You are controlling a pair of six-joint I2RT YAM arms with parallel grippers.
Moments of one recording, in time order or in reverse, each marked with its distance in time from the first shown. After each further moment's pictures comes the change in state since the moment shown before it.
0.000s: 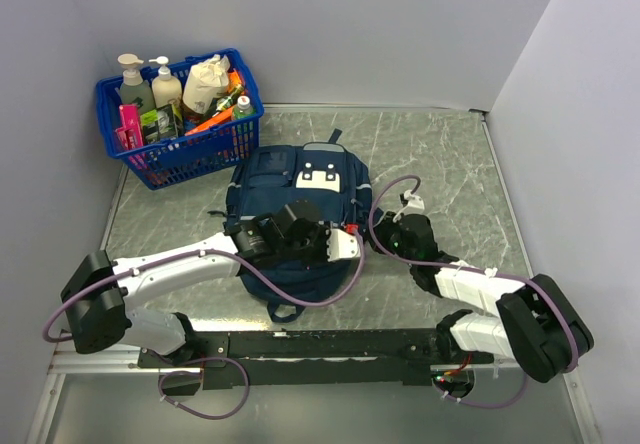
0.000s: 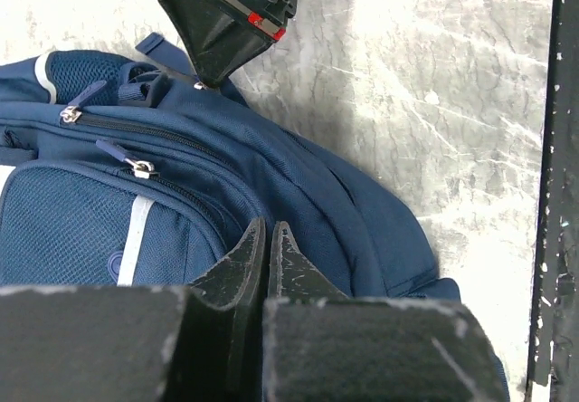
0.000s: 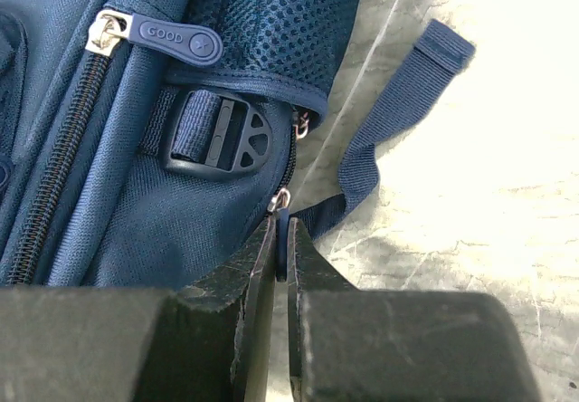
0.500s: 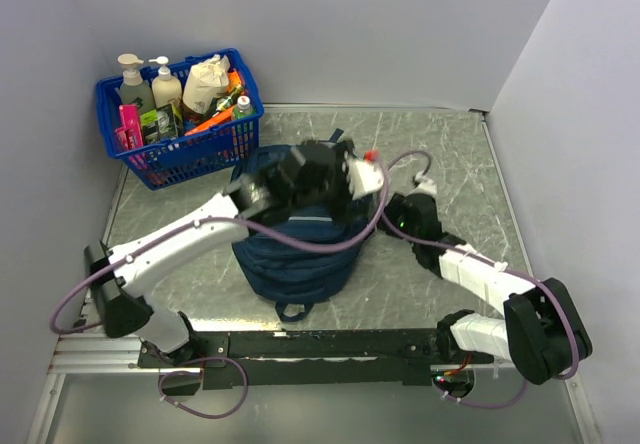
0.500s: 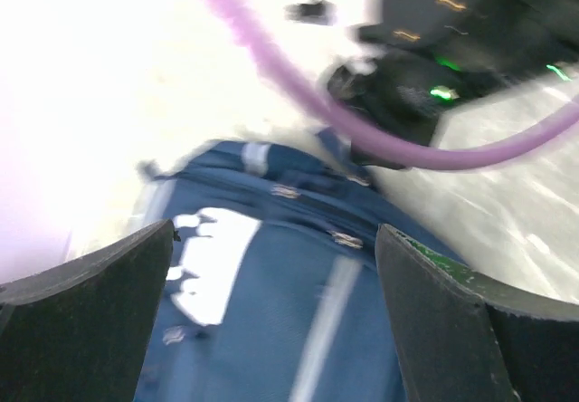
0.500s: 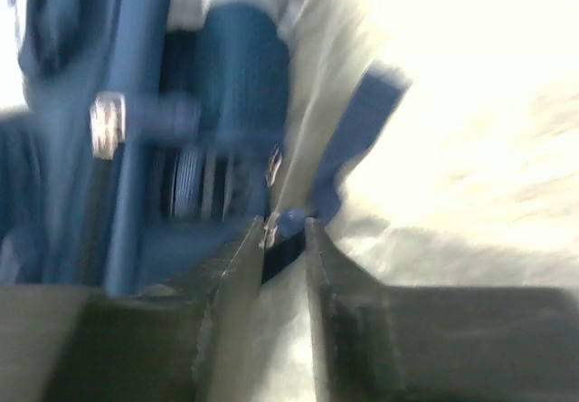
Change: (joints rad) left arm 0.024 0.133 0.525 -0.172 -0.178 -0.059; right arm -0.068 -0.011 0.166 -0.261 0.067 0.014
